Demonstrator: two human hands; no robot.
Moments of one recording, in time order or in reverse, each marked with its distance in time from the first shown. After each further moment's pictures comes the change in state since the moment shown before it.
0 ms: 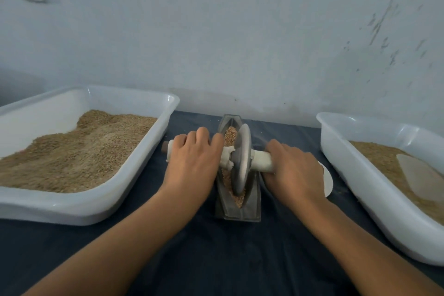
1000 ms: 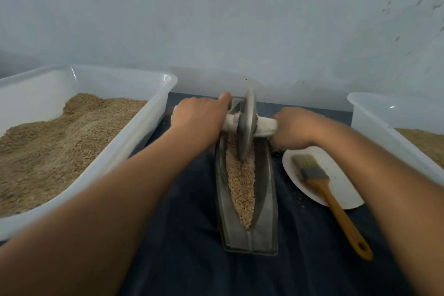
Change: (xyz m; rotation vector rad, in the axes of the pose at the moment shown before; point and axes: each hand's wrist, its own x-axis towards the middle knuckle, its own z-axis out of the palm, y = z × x) left_hand 0.102 -0.024 0.050 -0.074 -0.224 -0.021; right_hand 0.118 0.029 0.041 0.078 -0.800 0.077
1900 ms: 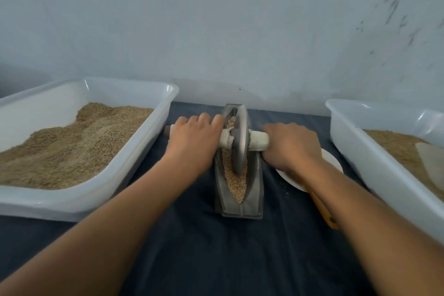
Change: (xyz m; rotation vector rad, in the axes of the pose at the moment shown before) left_hand -0.066 0.010 -0.009 0.092 0.118 0.076; right_hand -0.057 -0.008 0.034 -0.098 0.455 0.007
